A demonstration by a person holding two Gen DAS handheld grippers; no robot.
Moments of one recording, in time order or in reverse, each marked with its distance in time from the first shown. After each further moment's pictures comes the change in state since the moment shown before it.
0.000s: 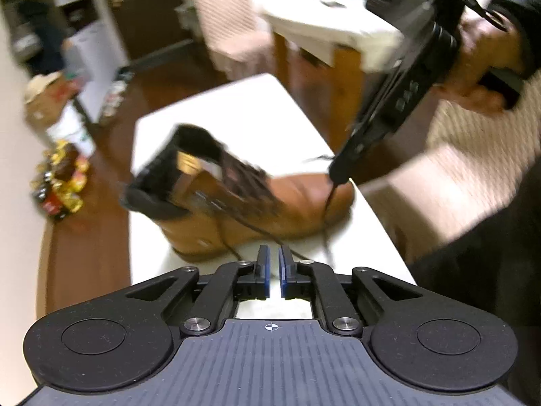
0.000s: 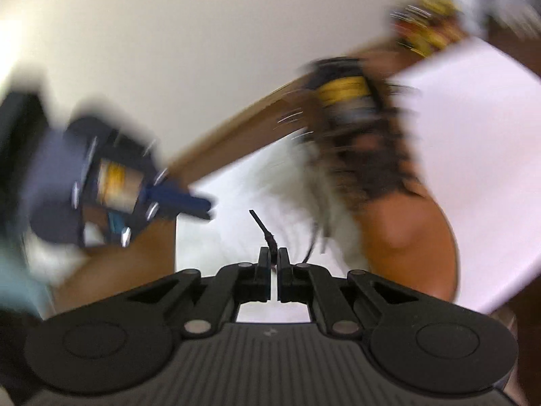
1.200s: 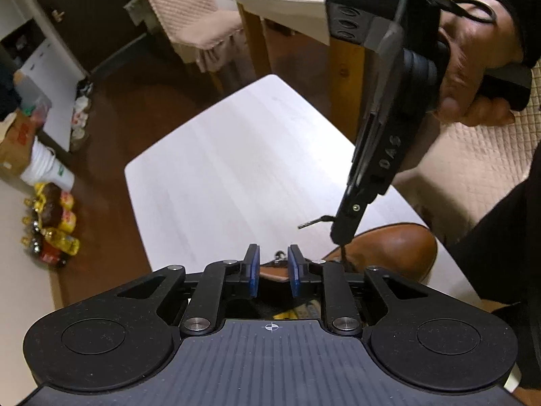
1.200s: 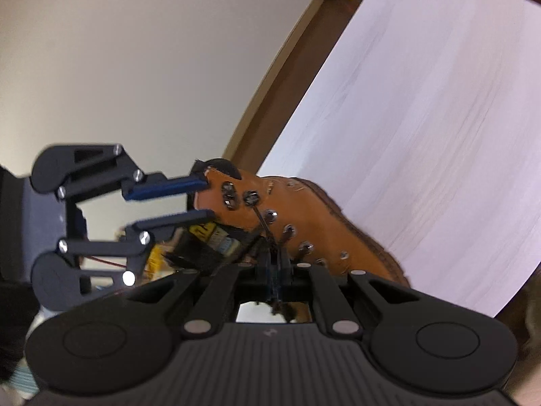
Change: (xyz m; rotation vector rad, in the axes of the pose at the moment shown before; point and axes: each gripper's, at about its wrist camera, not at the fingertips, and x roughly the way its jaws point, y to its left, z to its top) left arm 0.115 0.078 0.129 0.257 0.157 -0.059; right arm 0.063 -0.064 0.097 0.175 0.119 0.072
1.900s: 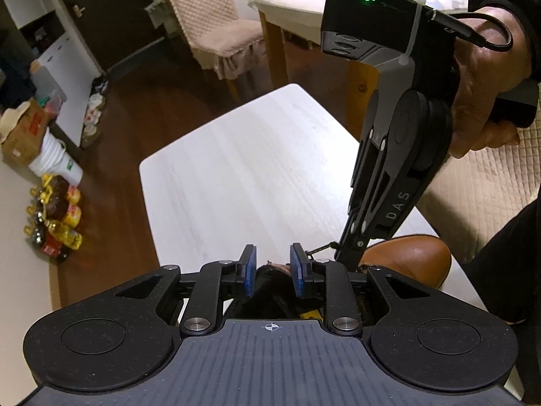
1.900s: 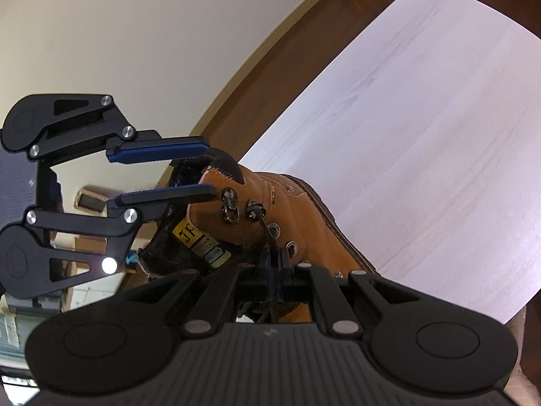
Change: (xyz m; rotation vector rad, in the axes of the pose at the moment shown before) left arm -0.007 0.014 -0.015 -0.071 -0.061 0.009; right arm 0.024 0.032 0.018 -0.137 0.105 -0.099
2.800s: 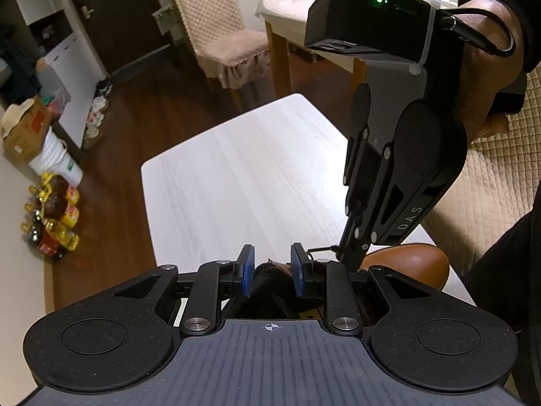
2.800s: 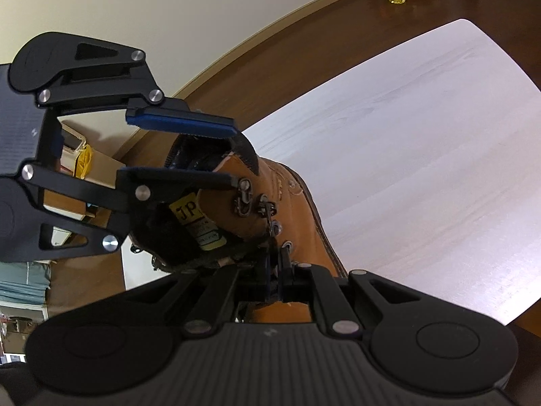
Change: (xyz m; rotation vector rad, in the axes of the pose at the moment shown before) left arm -0.003 0.009 -0.014 -0.028 -0.048 -0.006; right arm 0.009 0.032 0.006 -0.202 0.092 -0.136
